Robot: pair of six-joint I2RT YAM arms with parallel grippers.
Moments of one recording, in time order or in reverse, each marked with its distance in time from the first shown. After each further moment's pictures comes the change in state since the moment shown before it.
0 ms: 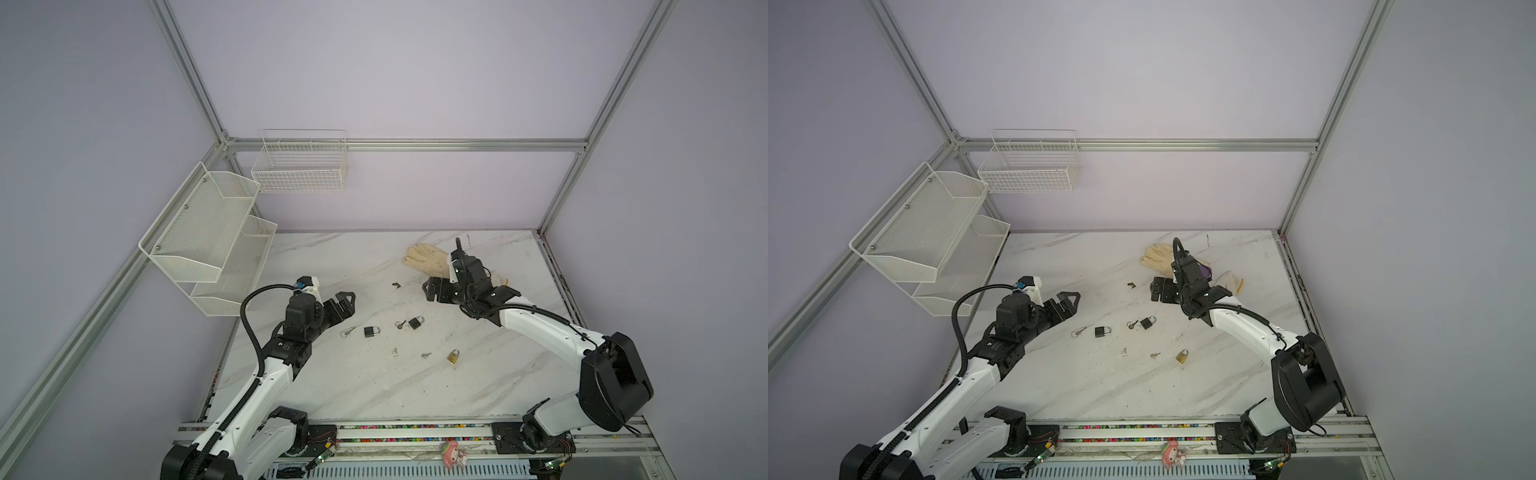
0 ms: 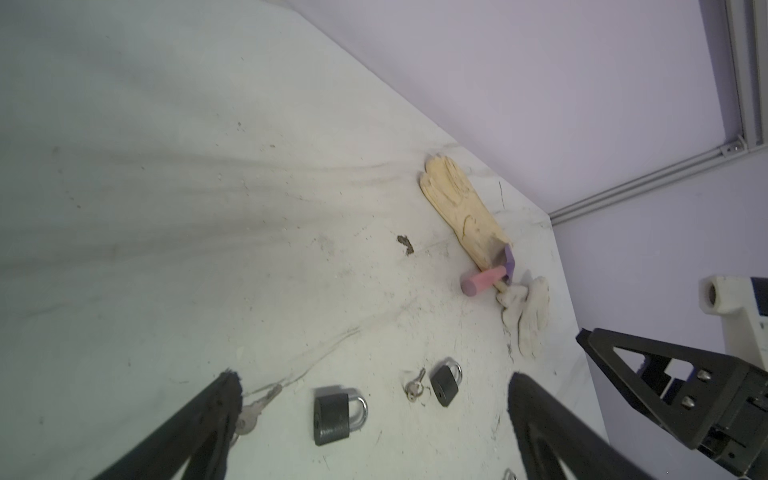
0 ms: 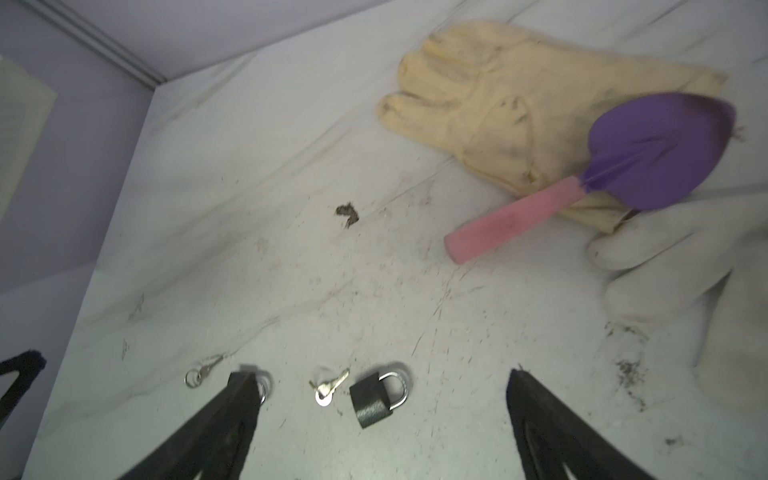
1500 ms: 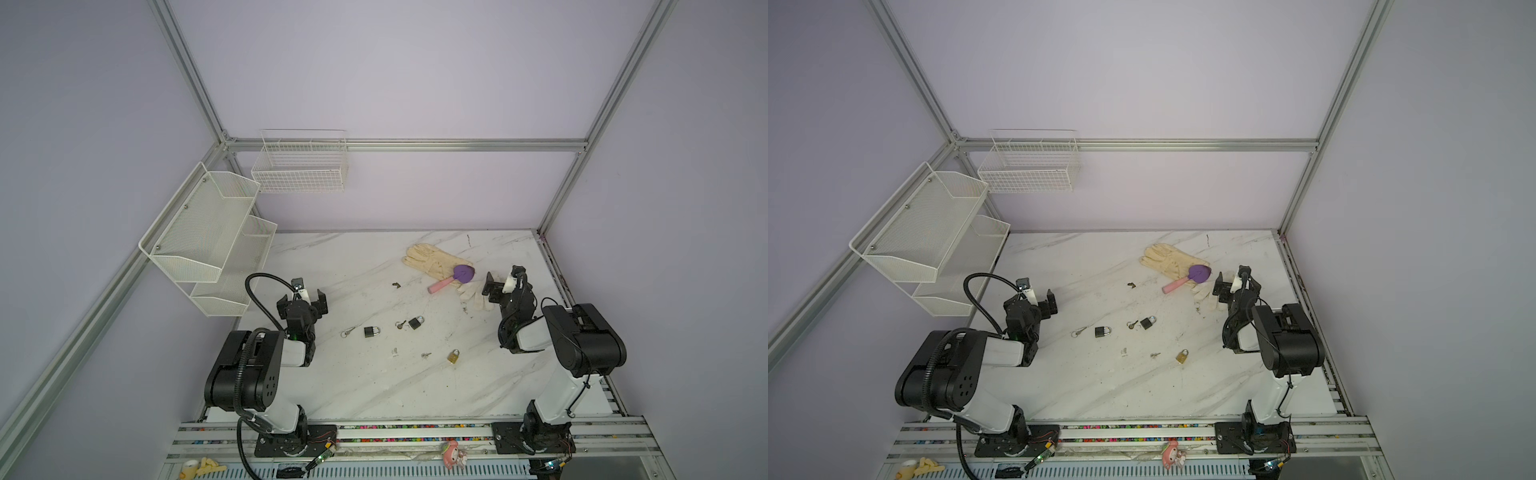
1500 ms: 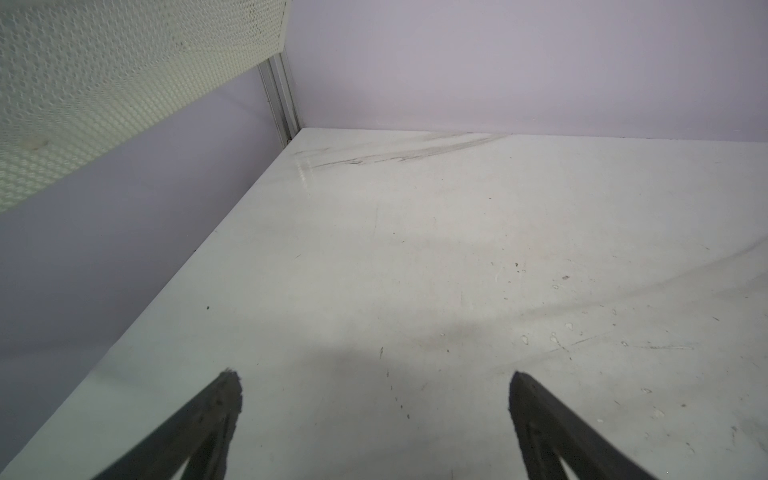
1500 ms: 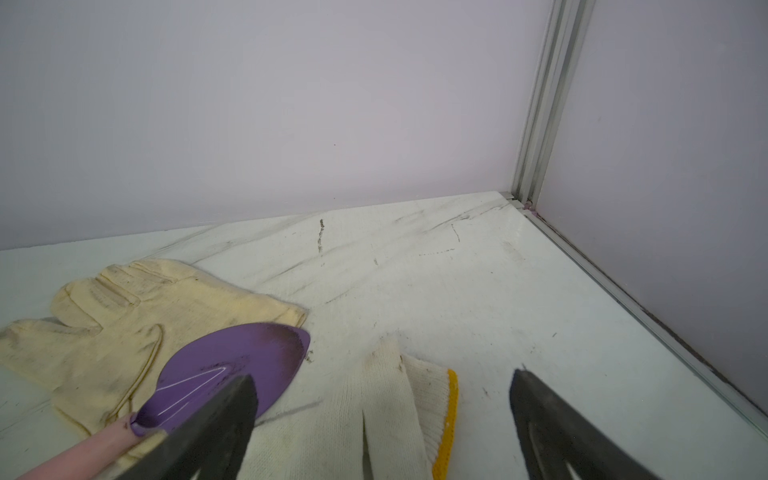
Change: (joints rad) left arm 0.244 0.638 -0.201 1.056 -0.447 0.721; right arm -0.524 0.295 -0.568 1.503 0.198 -0.496
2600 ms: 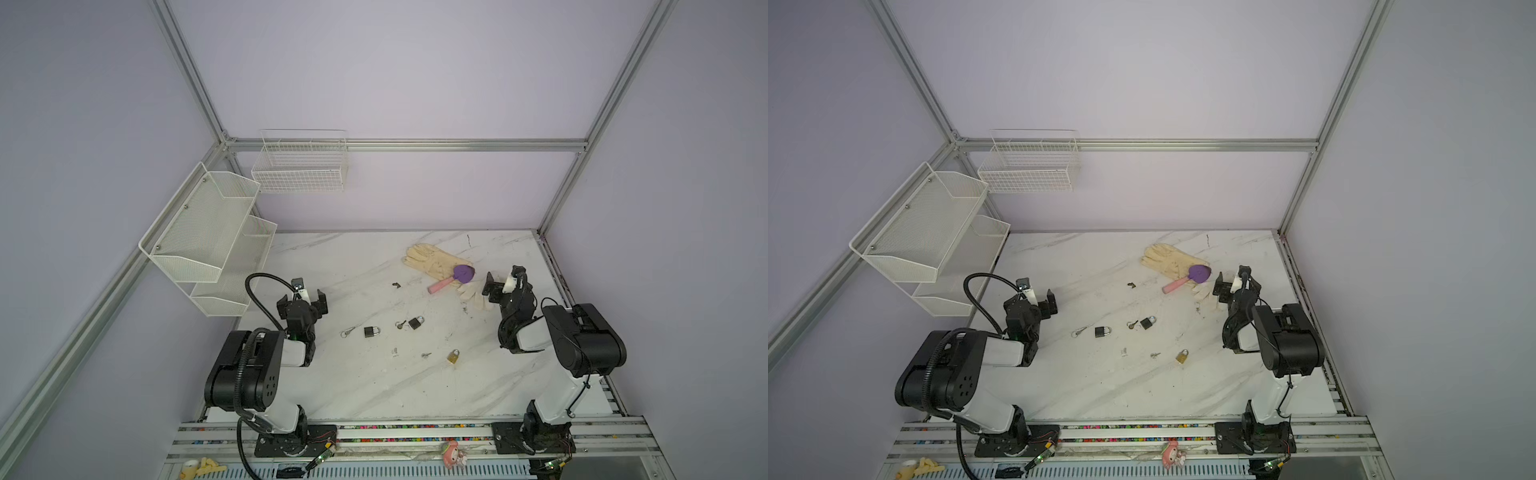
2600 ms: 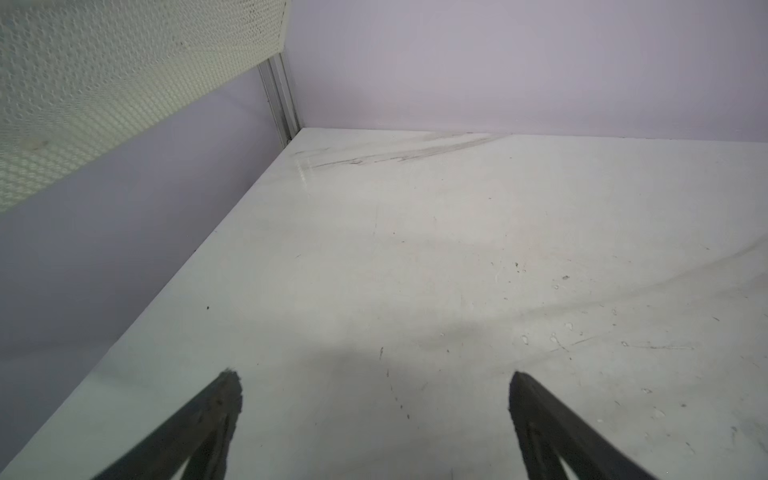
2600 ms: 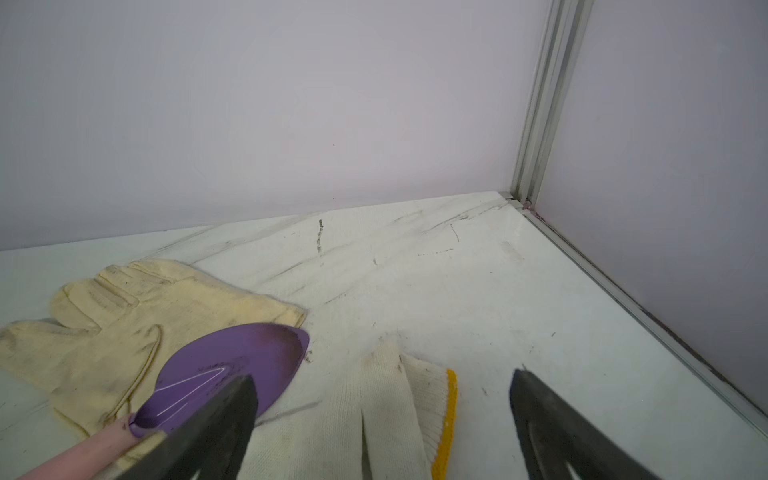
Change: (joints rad) left arm 0.000 0.000 0.000 0.000 0.000 0.000; right arm 0.000 0.003 0.000 0.003 0.006 0.001
